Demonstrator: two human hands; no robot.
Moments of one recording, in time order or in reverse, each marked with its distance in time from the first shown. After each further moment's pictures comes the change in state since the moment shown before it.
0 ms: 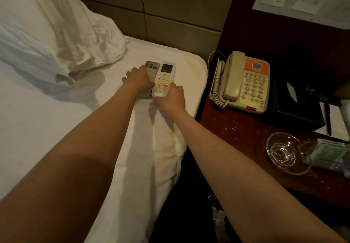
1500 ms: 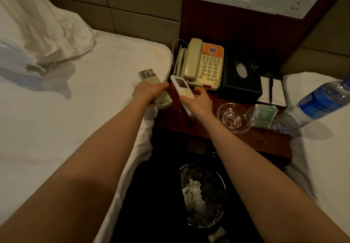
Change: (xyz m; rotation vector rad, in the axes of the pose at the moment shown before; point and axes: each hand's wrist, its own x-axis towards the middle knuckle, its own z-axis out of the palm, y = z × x) left_hand -0.119 0.089 0.050 -0.613 -0.188 -0.200; right_hand -0.089 0.093 -0.149 0.175 0.134 0.334
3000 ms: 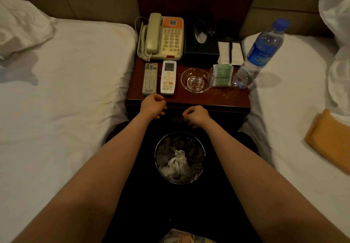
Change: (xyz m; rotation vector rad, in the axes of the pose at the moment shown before) left_hand -0.101 -0.062 0.111 -0.003 -0.258 0.119; right_hand -0.078 0.123 -0.081 -0.239 -0.243 0.182
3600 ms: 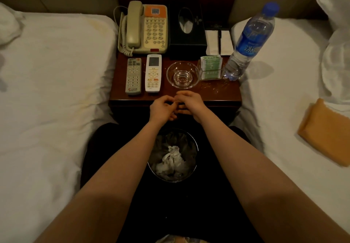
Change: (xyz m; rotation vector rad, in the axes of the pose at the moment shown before) left_hand -0.005 0.002 0.069 -0.101 -0.076 0.157; right_hand 0.021 0.001 -0.018 0.679 0.040 0.055
